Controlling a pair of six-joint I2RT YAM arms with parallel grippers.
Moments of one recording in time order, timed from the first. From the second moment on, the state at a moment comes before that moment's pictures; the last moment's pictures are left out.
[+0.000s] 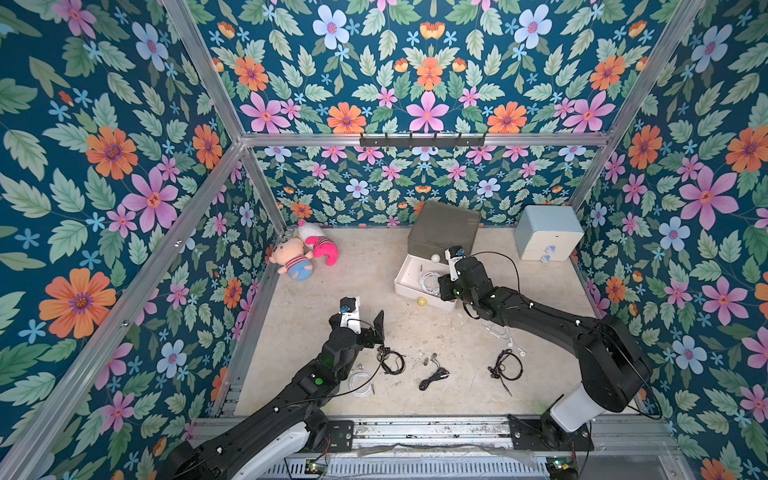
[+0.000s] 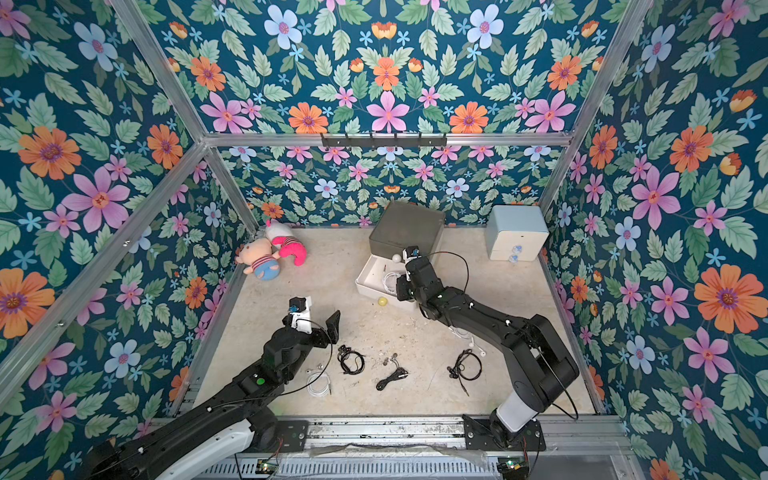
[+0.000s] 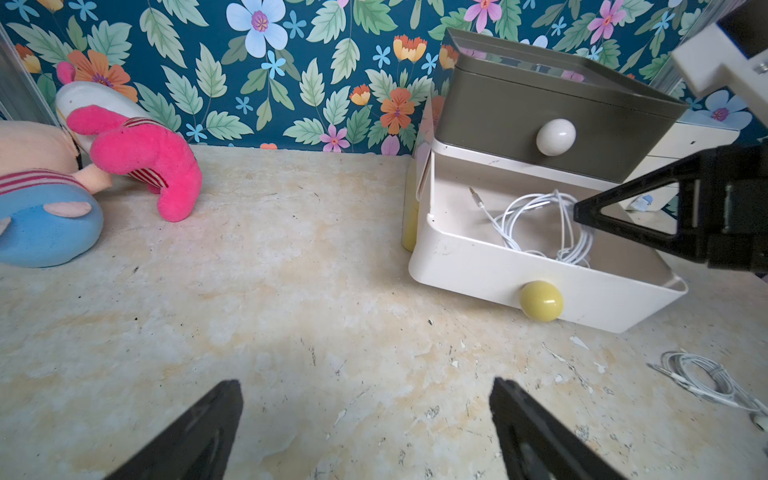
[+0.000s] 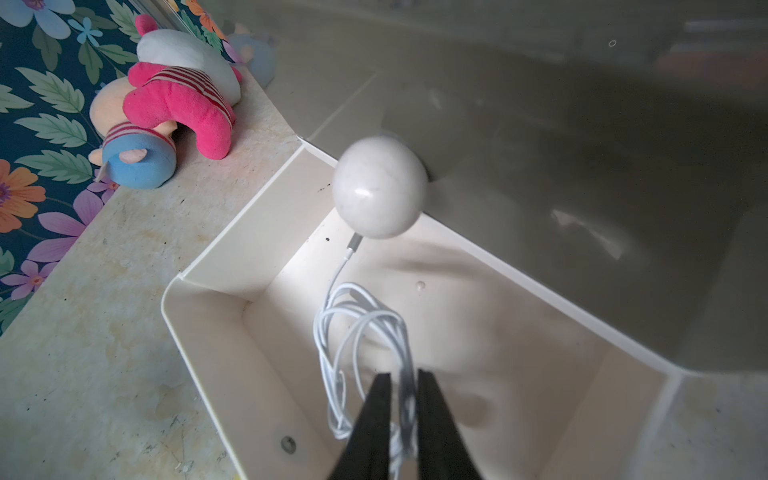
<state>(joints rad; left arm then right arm) -0.72 0.75 0.26 0.20 -0.41 -0.29 0.67 1.61 1.03 -0.01 0.08 0.36</state>
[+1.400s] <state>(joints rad) -0.72 0.81 0.56 -0.79 -0.36 -0.95 0.65 1.08 0.43 0.21 0.20 0.38</state>
